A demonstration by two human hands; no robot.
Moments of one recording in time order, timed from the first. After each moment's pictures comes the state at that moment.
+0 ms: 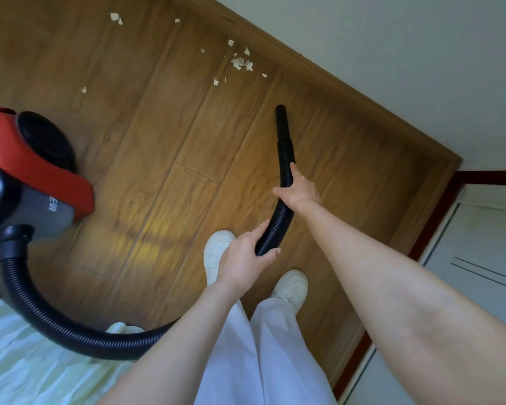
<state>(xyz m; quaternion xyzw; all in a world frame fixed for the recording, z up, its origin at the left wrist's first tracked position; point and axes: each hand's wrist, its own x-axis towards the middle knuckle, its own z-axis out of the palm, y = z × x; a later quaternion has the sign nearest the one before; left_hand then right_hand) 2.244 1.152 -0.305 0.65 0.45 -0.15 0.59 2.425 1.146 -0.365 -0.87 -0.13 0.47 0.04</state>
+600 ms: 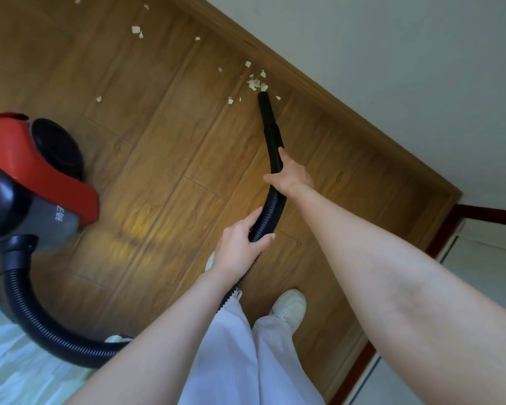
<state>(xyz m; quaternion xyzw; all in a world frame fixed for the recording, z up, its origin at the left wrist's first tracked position) 2.261 1.222 -0.314 0.63 0.48 -0.10 0.61 2.443 1.242 -0.364 -0.86 -0.21 0.47 0.00</state>
